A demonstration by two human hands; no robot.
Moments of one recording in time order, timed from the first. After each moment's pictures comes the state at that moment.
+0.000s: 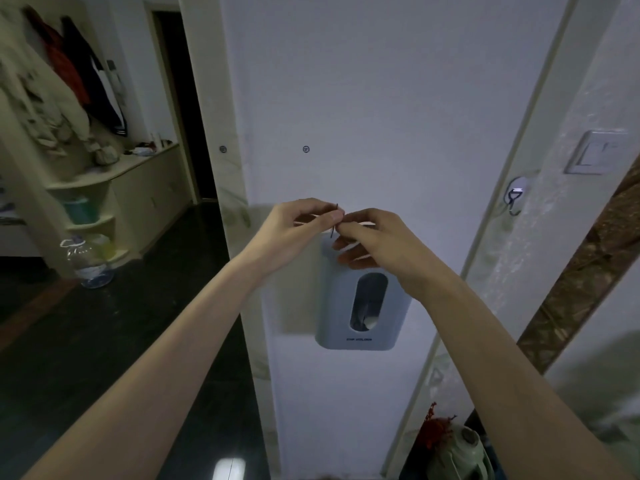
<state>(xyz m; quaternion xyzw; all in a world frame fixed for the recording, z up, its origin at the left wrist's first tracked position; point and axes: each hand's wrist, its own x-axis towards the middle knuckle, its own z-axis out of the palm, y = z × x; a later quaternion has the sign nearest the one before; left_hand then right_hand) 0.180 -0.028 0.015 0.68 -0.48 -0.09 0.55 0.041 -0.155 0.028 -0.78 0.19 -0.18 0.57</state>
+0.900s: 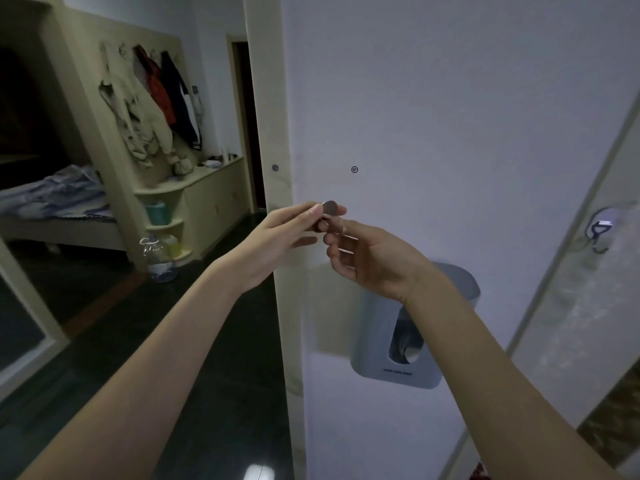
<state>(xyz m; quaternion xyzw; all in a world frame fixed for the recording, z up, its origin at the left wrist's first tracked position) 0.219 0.024 0.027 0.66 -0.43 -0.14 0.59 0.108 -0.139 0.033 -0.56 0.04 0.01 0.83</state>
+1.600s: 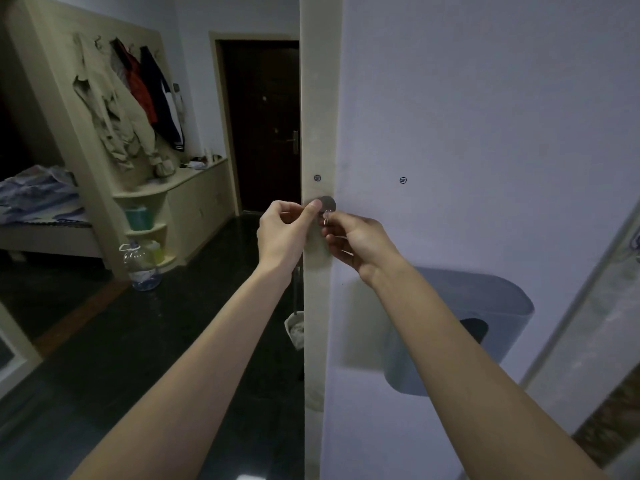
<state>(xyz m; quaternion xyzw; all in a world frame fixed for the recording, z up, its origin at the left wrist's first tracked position) 0.294 0.024 0.009 0.70 -0.19 0.06 0.69 0.211 -0.075 0.035 -0.61 0.18 -0.18 0.75</state>
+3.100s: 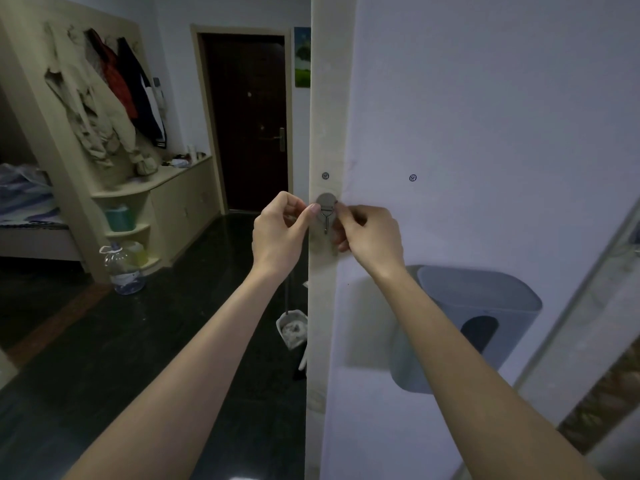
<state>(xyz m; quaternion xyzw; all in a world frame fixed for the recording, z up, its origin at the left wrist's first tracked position) 0.327 0.036 -0.004 0.73 -0.31 0.18 0.58 0.228 -0.079 0.018 -0.82 0.22 -0.34 0.40</state>
